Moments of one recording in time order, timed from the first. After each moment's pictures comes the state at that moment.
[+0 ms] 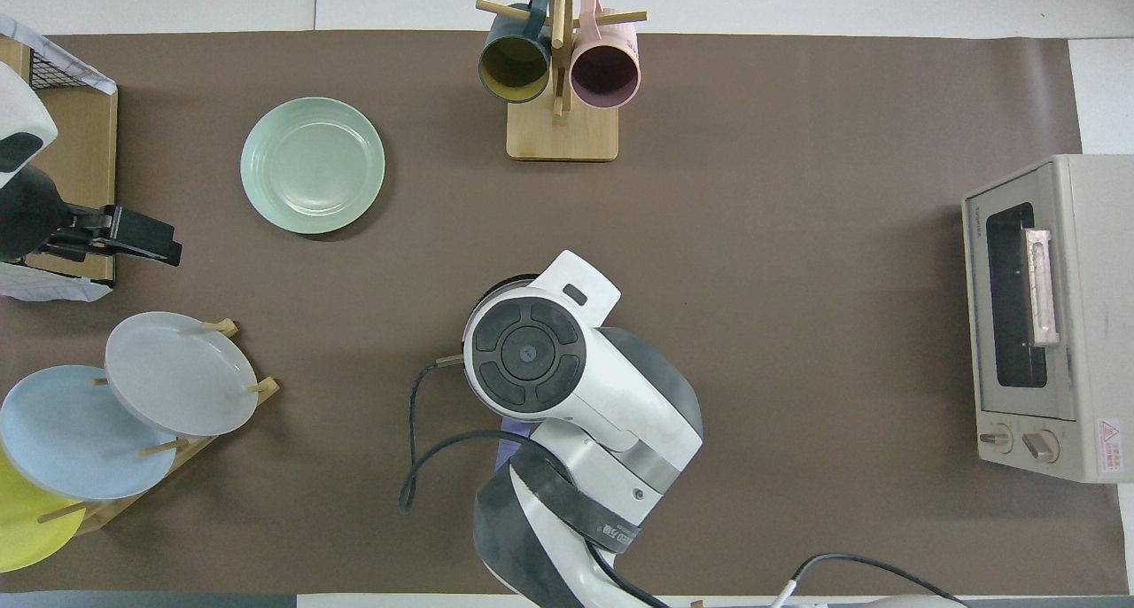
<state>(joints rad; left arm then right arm) -0.16 0.01 0.07 -1.61 -0.05 1.56 0.06 0.29 0.29 0.52 -1.75 -0.16 2.07 0.76</state>
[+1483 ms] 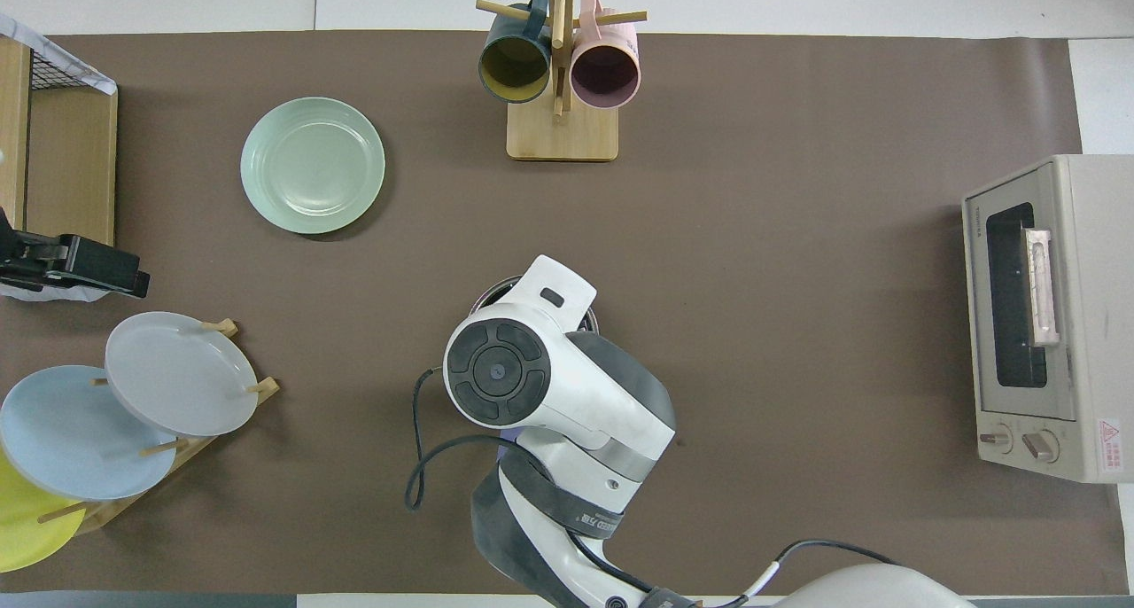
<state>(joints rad) 0.00 -0.04 -0.09 -1.58 -0.04 1.44 0.06 0.31 0.34 0.51 -1.76 -0.29 2.13 0.76</state>
